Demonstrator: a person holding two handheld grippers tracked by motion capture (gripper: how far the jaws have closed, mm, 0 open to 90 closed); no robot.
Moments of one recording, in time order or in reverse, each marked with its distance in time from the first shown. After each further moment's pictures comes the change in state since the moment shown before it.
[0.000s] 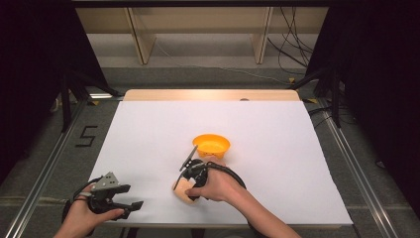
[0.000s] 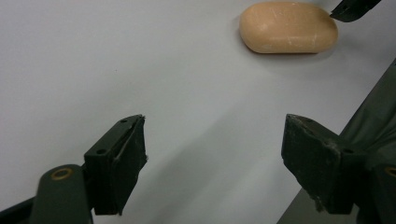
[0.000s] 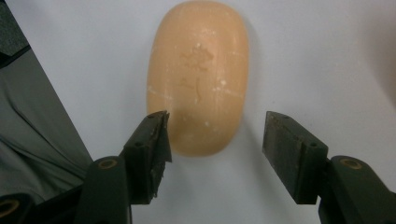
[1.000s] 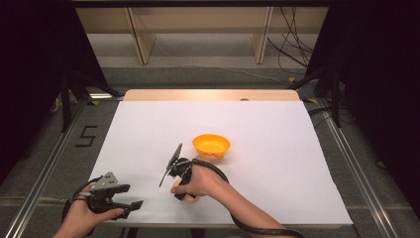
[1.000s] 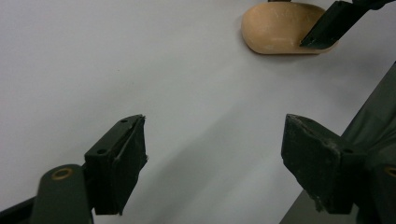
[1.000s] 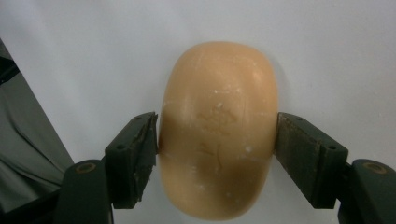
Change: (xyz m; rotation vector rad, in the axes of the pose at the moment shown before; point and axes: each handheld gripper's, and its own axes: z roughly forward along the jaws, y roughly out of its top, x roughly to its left) left arm 0.002 0.000 -0.001 0.007 0.003 0.005; right arm 0.004 0.035 0.026 0.080 0.002 -0.026
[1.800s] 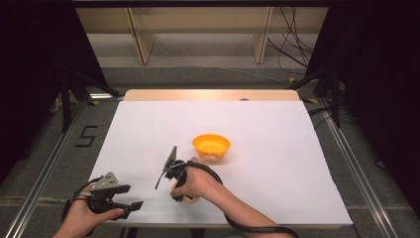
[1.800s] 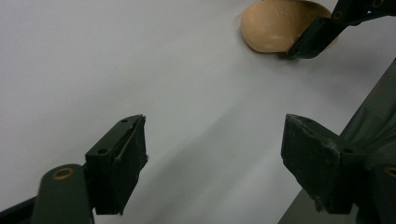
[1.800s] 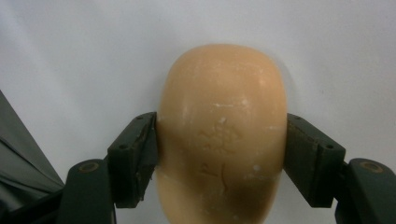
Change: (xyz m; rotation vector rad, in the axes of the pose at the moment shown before) left arm 0.000 -0.001 0.001 -0.002 -0.008 -0.007; right arm 0.007 0.007 0.013 0.051 -0.008 0.049
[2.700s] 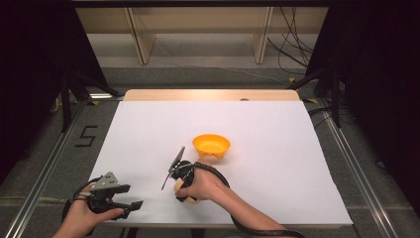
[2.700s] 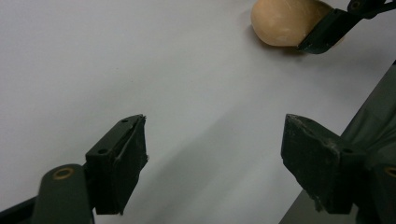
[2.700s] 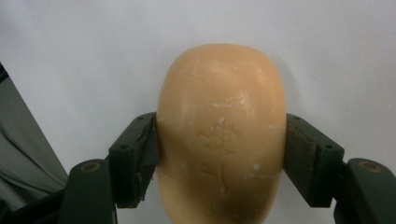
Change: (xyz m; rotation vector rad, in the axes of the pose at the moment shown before) left arm 0.000 0.000 0.000 -0.004 0.003 -0.004; right arm -0.006 -0.018 -0.006 -0.079 0.000 -0.012
